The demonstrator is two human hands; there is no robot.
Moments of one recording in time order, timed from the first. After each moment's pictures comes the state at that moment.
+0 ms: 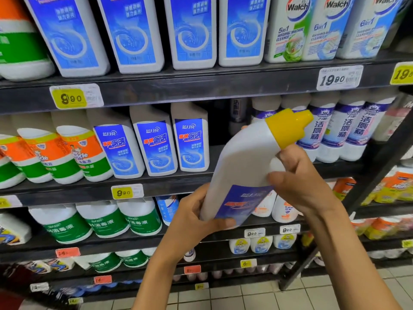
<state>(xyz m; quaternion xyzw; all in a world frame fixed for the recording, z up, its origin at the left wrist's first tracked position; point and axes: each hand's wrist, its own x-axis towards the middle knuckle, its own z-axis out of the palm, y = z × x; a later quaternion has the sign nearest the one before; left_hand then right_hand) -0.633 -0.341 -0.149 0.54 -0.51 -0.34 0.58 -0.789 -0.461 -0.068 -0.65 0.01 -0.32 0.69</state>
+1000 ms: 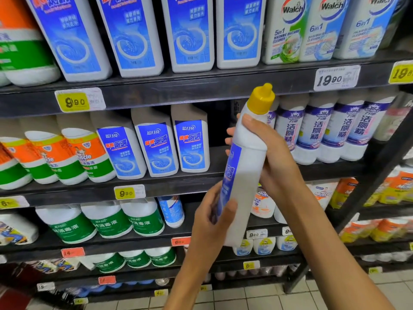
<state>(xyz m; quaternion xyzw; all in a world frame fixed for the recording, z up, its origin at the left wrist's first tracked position) -0.681 -0.349 -0.148 0.54 -0.44 -0.32 0.64 -0.749 -0.462 -0.053 -0.48 0.18 -0.40 0.76</state>
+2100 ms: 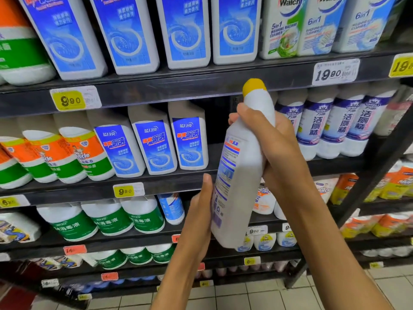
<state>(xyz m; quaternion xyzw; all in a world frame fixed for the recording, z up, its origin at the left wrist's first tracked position) -0.669 -0.360 -0.144 0.51 -0.34 -0.44 0.66 -0.757 -0.448 -0.037 -0.53 0.18 -0.47 0.68</state>
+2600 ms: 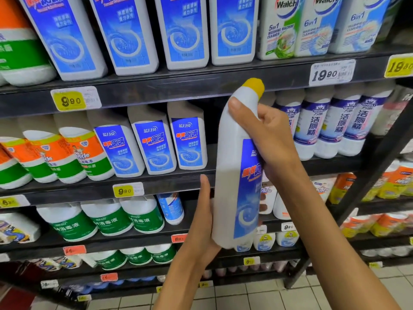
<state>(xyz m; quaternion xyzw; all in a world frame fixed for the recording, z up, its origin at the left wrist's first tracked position) -0.680 -0.355 -0.144 0.43 -0.30 -0.57 0.63 -0.755 -0.456 -0.031 -0.60 0.22 -0.46 0.61</state>
